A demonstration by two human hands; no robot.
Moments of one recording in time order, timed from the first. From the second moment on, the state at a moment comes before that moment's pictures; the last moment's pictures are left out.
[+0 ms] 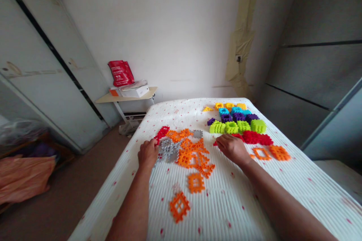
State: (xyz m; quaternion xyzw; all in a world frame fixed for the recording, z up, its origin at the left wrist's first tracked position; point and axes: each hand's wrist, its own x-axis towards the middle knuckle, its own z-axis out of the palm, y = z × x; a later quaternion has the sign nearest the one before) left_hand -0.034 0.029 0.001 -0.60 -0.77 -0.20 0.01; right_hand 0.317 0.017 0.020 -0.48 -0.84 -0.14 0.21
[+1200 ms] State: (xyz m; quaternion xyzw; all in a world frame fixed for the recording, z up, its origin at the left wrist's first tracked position) left_hand 0.075 -0.018 0.006 -0.71 -0.38 -0.53 -0.28; right_hand 0.286 0.003 0.005 -0.36 -0.74 0.41 0.40
